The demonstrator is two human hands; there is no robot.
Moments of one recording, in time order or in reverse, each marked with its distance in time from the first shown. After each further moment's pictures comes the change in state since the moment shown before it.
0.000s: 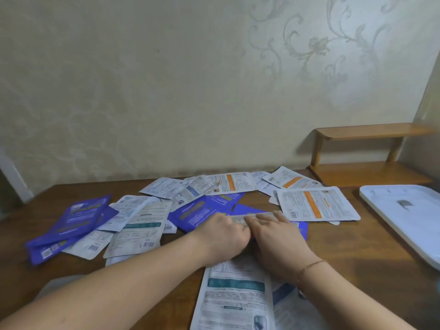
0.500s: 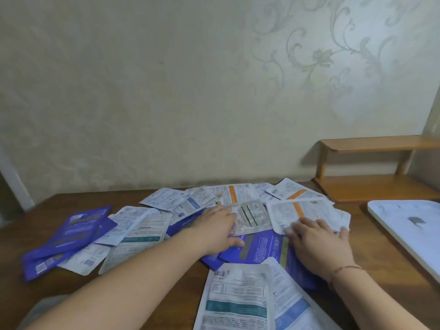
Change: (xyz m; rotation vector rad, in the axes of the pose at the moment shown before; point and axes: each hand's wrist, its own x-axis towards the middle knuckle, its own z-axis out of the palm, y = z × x) left_hand 0.020 -0.045 0.021 -0.527 -0.299 -0.500; right_hand -0.003 0.069 -0.003 0.138 -0.208 0.536
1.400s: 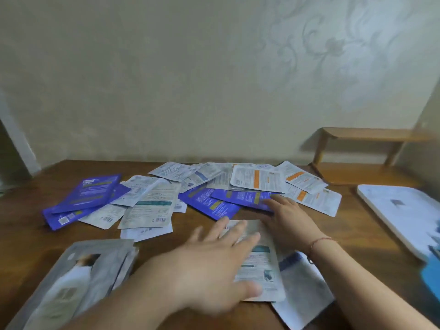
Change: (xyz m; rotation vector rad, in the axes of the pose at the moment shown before) left_hand -0.176 0.063 -0.037 -0.200 -0.286 0.015; right_hand -0.029 -0.049 0.002 0.092 -0.017 -0.280
